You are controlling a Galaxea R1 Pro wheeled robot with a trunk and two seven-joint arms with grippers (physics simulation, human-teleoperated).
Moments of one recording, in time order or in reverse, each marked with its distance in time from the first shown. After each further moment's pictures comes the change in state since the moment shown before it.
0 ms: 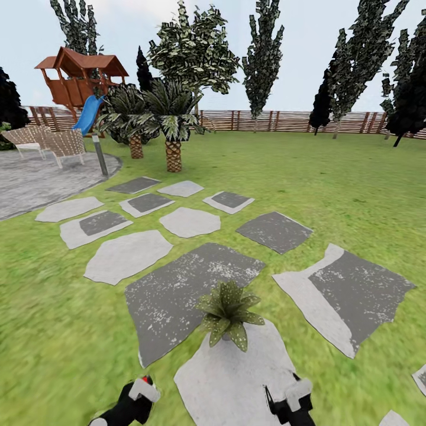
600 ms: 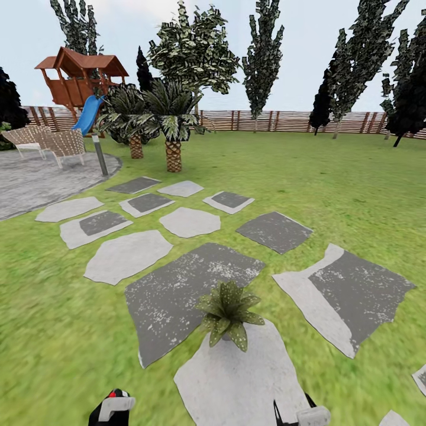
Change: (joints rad) left arm 0.058 0.008 0.017 0.131 0.337 -0.279 0.189; right arm 0.097 0.001 0.000 0.004 -0.136 -0.172 -0.028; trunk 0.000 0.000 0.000
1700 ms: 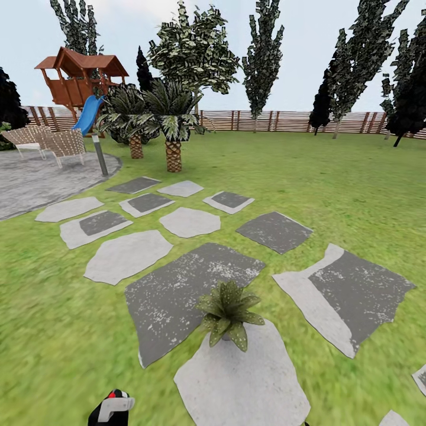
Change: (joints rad) left arm 0.002 0.002 0.000 0.000 -0.002 0.000 0.000; right arm 0.014 0.004 0.003 0.124 0.001 0.031 0.004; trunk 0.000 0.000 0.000
